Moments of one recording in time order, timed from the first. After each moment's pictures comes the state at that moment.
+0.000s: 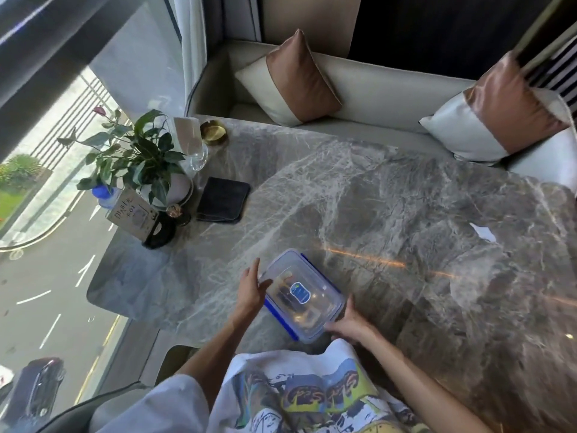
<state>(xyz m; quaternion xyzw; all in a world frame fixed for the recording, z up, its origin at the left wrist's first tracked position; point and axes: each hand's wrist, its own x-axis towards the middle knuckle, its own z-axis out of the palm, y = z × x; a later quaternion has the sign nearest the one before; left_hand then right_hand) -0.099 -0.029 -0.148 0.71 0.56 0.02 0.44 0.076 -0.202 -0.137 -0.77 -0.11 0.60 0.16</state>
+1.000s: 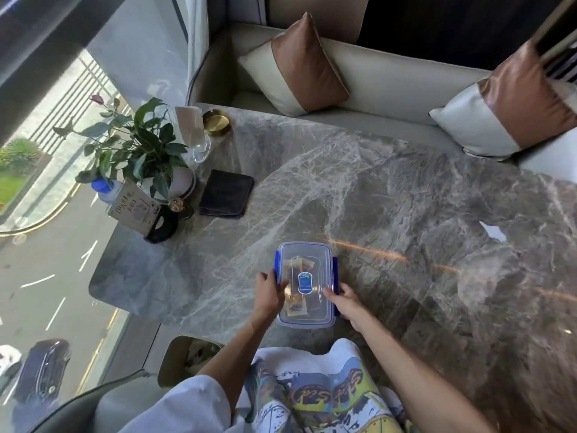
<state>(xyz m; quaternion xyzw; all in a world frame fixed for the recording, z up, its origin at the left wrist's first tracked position) -0.078 -0.047 -0.157 0.68 0.57 -0.04 0.46 0.079 -0.160 -0.159 -0.77 0.01 0.56 0.31</state>
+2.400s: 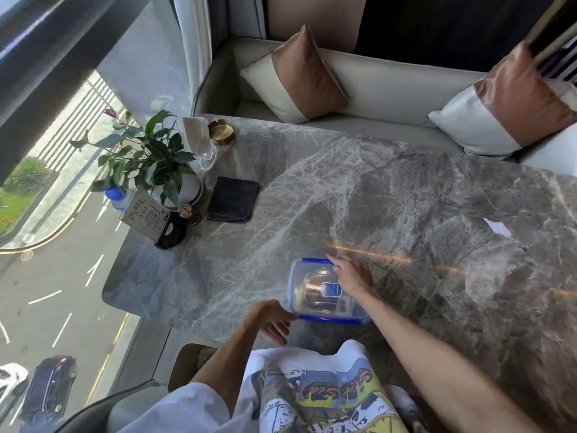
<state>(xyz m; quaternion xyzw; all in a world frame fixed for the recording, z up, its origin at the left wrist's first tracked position) -0.107 -0.038 -0.140 0.43 0.52 -0.38 0.63 0.099 -0.121 -0.142 -0.86 -0.39 0.33 0.09</state>
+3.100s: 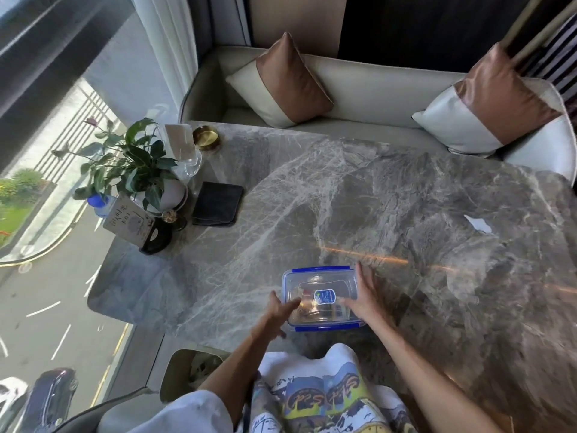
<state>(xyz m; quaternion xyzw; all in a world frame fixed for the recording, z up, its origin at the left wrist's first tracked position) -0.065 -0.093 -0.133 0.41 0.60 -0.10 0.68 0.121 -0.206 -0.139 -0.87 -0.27 0.39 0.15</state>
